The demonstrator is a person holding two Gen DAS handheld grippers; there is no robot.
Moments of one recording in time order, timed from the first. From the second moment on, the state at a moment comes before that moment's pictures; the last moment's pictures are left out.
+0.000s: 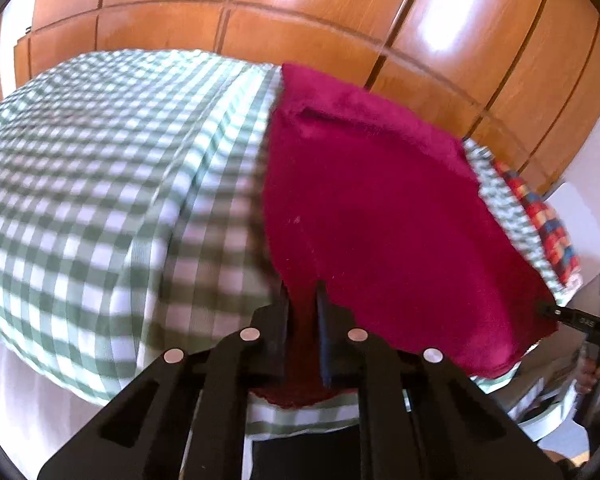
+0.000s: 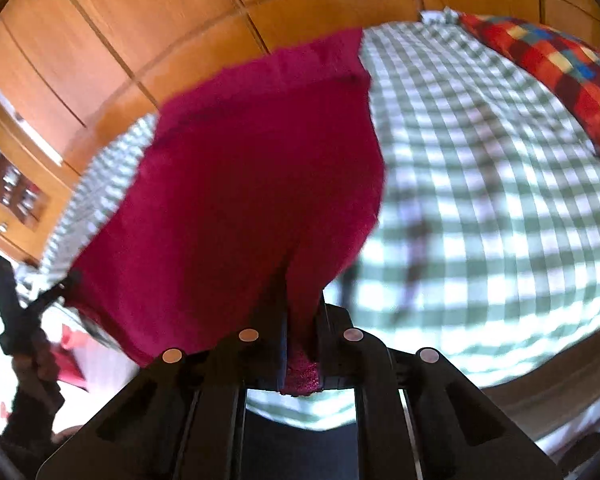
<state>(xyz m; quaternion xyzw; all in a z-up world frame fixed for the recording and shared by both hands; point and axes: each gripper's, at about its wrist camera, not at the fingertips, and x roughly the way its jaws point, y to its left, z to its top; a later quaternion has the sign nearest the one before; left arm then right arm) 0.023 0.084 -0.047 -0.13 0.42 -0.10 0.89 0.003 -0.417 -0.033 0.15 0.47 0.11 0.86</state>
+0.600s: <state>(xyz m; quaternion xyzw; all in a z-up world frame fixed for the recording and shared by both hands) 0.203 0.080 -0.006 -0.17 0.39 -0.10 0.90 0.192 -0.419 -0.015 0.16 0.45 0.06 0.88</state>
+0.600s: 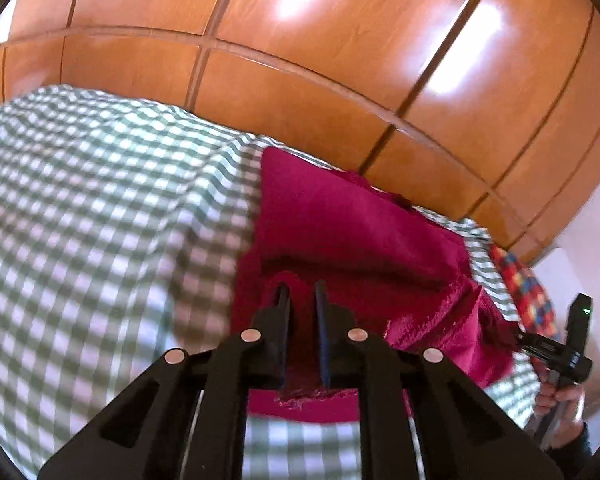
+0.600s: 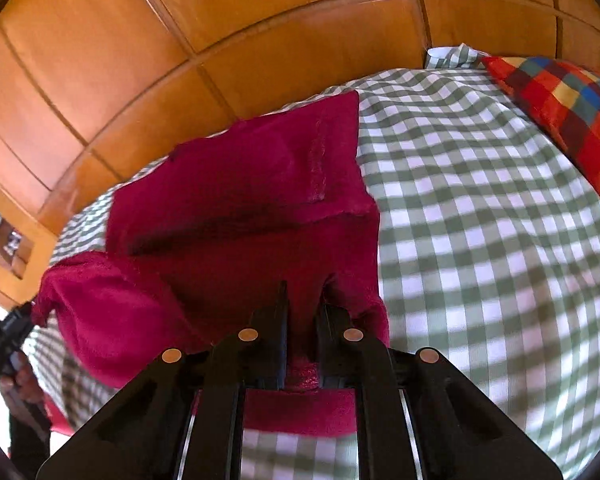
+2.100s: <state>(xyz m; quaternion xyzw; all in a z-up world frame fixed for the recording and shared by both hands) 0.011 0.098 -0.073 -0.16 0.48 -0.13 0.85 0.030 -0.425 -0.030 0.10 0.50 0.10 0.85</state>
